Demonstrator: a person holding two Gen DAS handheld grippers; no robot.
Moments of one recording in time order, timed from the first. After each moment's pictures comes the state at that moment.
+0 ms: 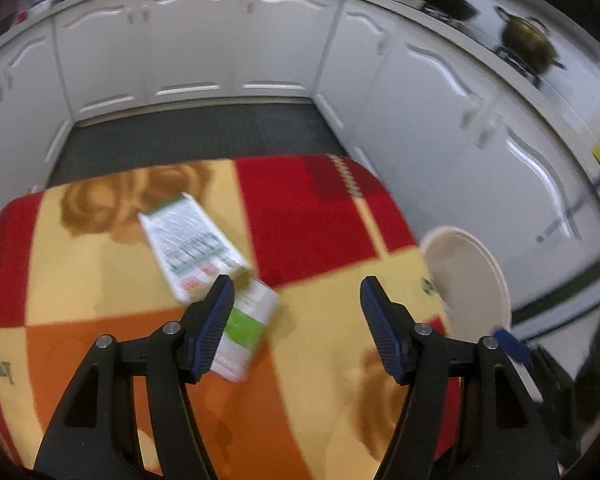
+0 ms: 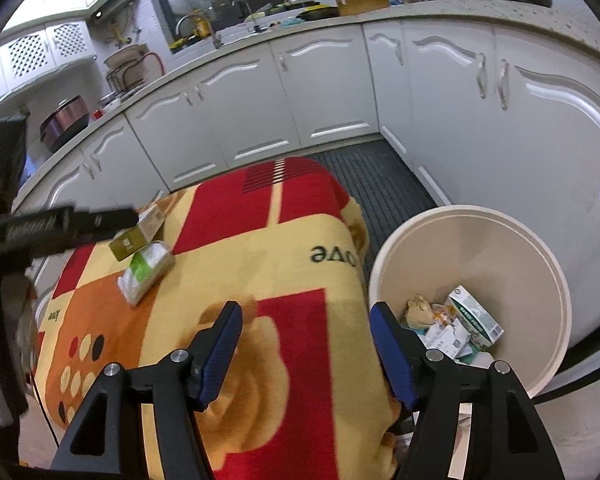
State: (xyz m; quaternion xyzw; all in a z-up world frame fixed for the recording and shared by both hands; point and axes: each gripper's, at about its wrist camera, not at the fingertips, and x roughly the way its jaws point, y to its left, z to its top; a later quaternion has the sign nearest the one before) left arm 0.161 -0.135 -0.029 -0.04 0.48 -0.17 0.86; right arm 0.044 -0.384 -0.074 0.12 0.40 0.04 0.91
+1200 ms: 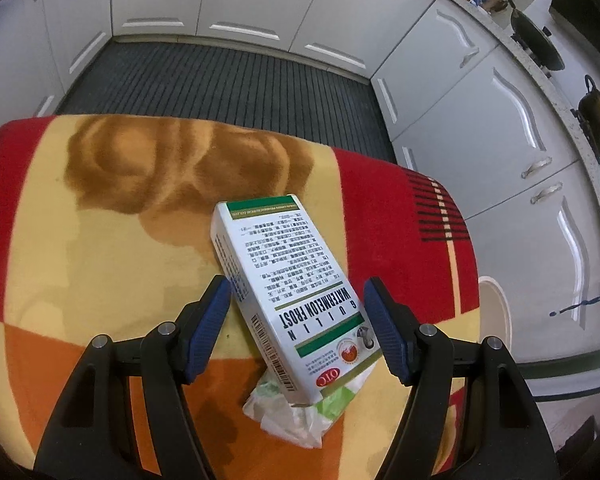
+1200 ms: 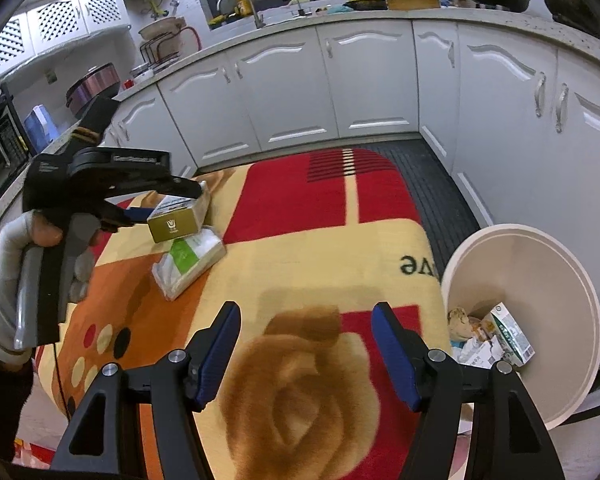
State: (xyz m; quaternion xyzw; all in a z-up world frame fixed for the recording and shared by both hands) left arm 0.240 -0.077 -0.082 -0.15 0.56 -0.12 0.81; right arm 0.071 -0.325 -0.076 0.08 0.41 0.09 0.90
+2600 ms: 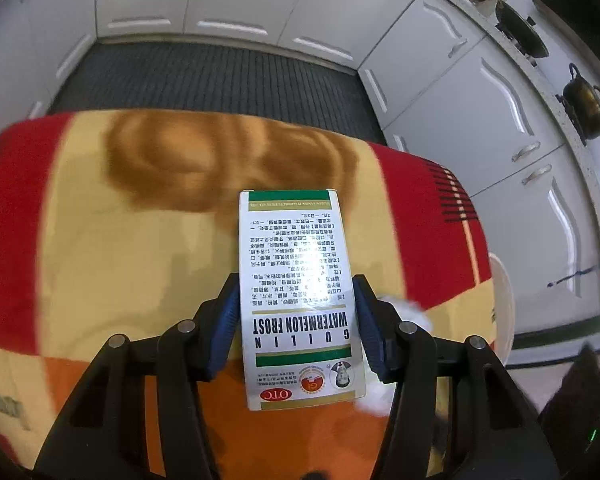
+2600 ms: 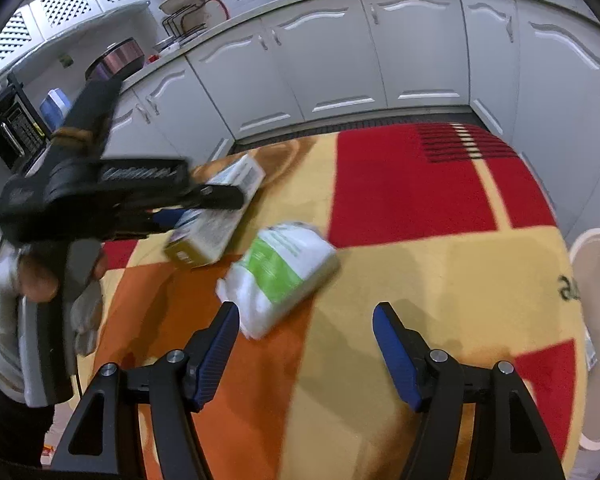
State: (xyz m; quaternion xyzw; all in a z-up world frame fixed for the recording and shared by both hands) left arm 0.235 -0.012 -0.086 -0.13 0.56 -0.16 0.80; right arm 0.135 -0.240 -0.101 0.11 0.46 0.16 0.87
